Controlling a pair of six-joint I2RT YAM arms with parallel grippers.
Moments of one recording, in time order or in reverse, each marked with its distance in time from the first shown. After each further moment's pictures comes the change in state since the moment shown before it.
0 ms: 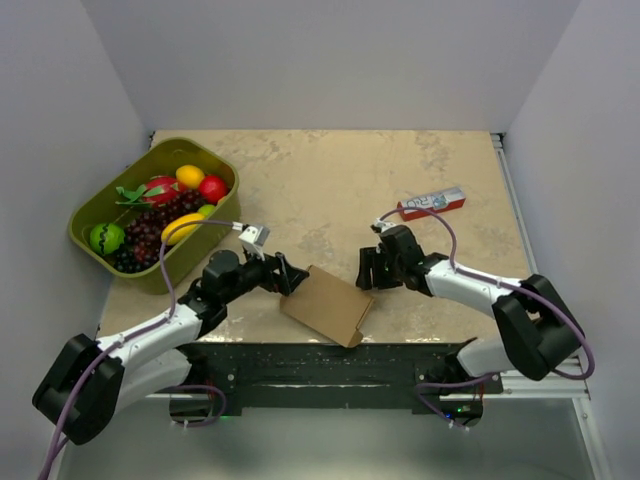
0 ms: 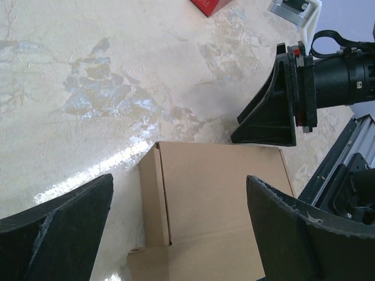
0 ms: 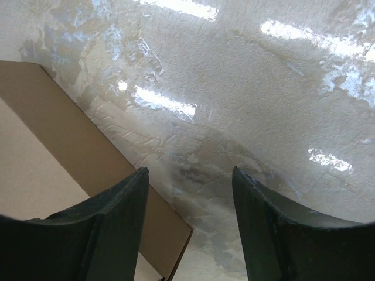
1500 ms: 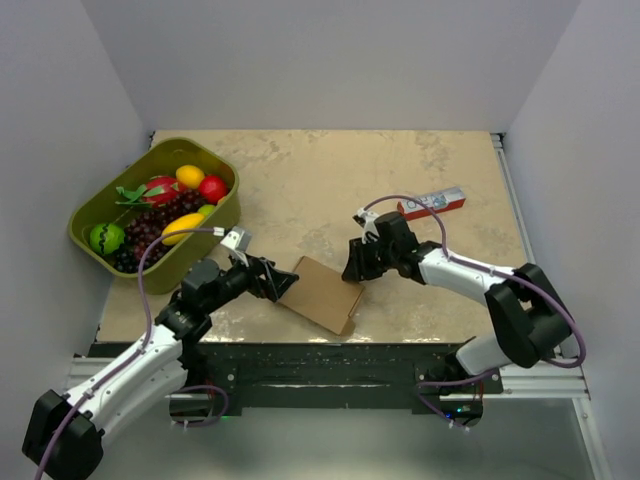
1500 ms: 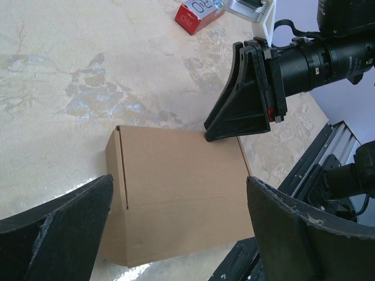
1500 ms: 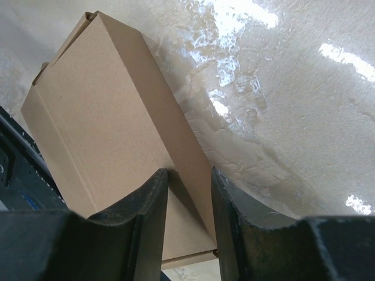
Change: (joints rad) left arm 0.037 -0.327 -0.011 -0.244 0.035 -0.022; right arm -0.005 0.069 0.106 0.033 -0.242 -0.102
